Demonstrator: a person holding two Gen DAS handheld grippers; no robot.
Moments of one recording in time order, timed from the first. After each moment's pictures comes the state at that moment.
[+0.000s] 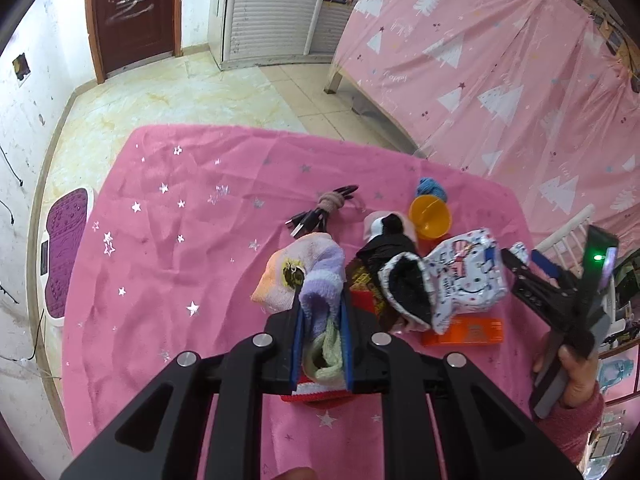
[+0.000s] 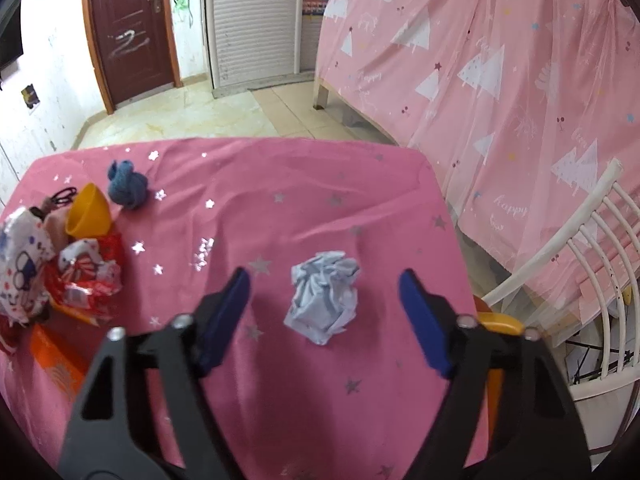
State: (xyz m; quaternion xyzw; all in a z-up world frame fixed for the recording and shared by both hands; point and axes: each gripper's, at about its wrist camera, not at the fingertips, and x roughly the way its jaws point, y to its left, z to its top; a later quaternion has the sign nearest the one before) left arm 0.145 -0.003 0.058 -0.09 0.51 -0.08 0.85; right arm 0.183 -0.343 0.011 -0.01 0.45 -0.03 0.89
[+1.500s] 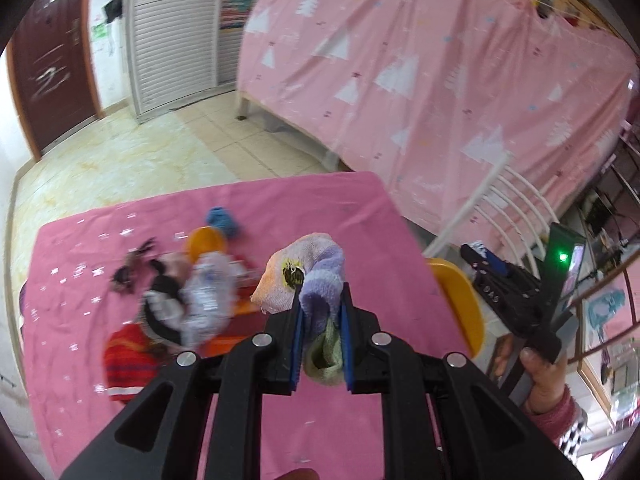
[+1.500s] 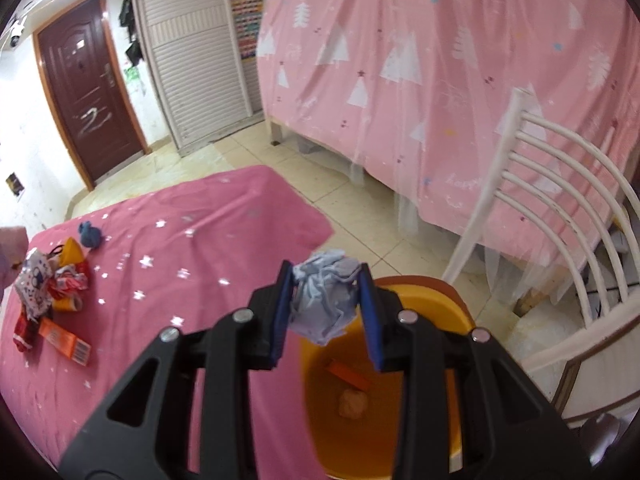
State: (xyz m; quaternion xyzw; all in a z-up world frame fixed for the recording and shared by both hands) left arm 0.108 -0.182 0.120 0.00 0.47 -0.21 0.86; right arm 0.092 -0.481 0.034 0.10 0.38 -0.09 0.91
